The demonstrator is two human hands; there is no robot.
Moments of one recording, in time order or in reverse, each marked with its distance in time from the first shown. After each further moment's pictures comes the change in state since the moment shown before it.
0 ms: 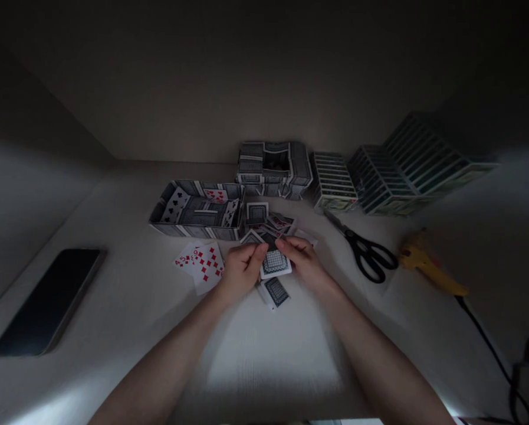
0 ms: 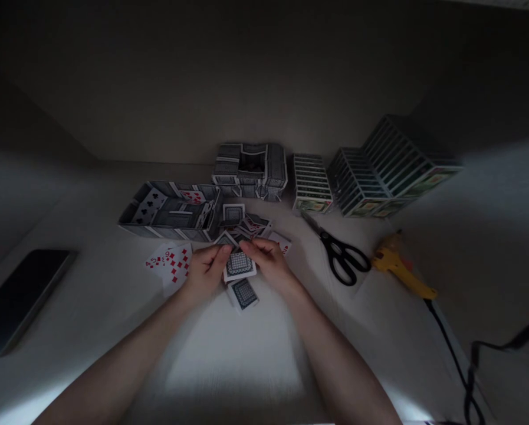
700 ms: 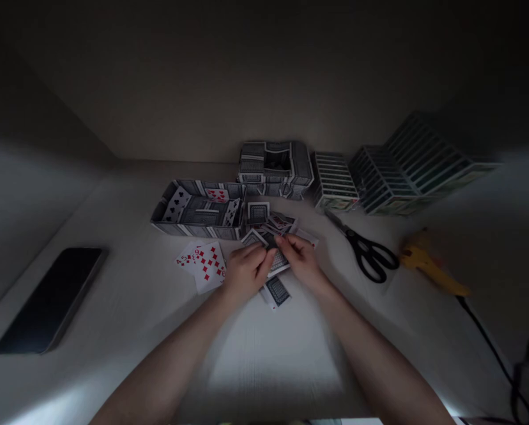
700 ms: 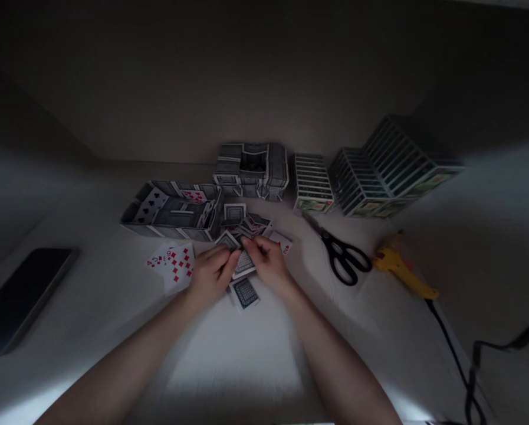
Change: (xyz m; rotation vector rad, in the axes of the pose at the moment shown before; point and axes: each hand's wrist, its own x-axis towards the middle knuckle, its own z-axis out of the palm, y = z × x) left_hand 0.000 0.000 0.000 0.382 0.023 0.447; right_hand 0.002 -0.003 0.008 -0.278 0.116 -0.226
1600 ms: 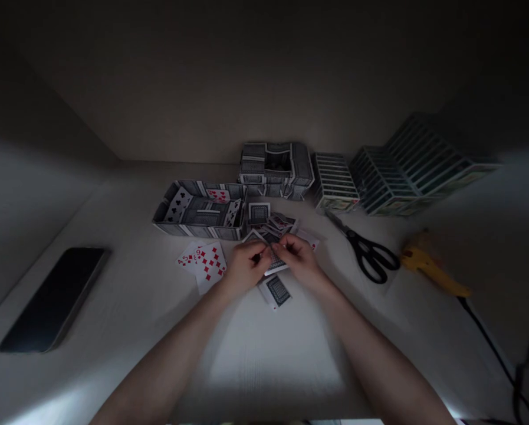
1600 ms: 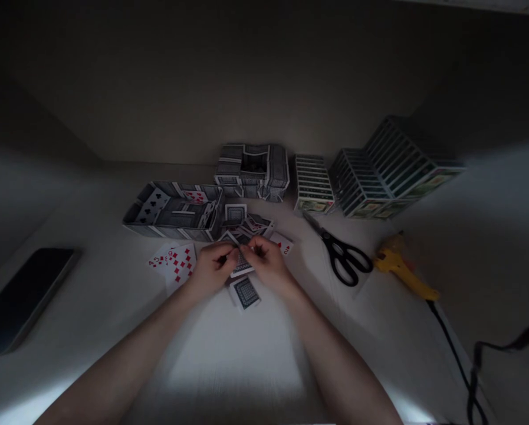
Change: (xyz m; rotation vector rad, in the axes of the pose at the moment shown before) left_hand 0.004 -0.011 0.004 -0.252 -0.117 -0.273; right_hand -0.001 -0.004 -0.001 0.002 -0.057 0.092
